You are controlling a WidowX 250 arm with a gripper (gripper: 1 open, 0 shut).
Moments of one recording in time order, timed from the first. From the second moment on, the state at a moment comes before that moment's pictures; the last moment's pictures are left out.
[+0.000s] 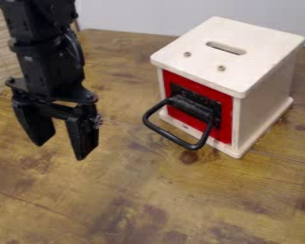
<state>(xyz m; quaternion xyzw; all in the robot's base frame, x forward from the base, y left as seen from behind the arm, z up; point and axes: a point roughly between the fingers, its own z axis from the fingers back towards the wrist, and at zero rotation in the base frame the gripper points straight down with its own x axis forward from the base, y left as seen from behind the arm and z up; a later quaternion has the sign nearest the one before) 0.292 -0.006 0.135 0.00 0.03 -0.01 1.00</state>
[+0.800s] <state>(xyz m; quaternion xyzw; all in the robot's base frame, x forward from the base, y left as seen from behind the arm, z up) 0.364 -0.042 0.109 -0.05 0.02 0.21 0.98</state>
